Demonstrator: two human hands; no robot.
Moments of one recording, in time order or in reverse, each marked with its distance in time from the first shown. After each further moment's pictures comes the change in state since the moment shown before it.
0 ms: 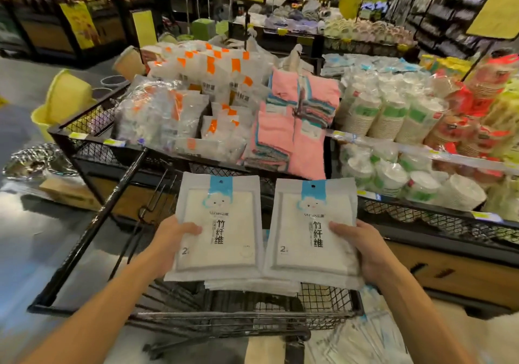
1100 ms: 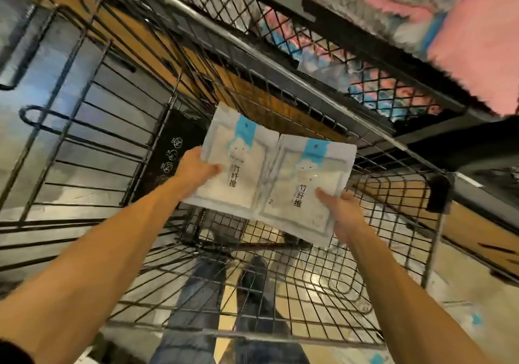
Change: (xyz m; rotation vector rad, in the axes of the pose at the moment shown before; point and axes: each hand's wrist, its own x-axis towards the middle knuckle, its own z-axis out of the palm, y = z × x) left_hand 0.290 -0.252 0.034 0.542 0.183 -0.413; right_hand 0.337 0.250 0.004 -0.263 0.150 0.549
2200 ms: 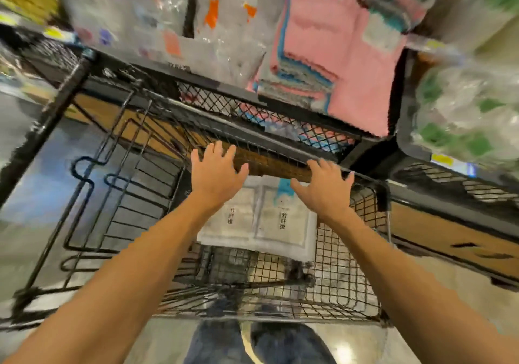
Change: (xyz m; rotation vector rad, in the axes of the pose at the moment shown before) left_hand -0.122 0.123 -0.032 0.957 0.430 0.661; right_hand -0.144 -0.100 0.017 -1.302 0.346 -0.781
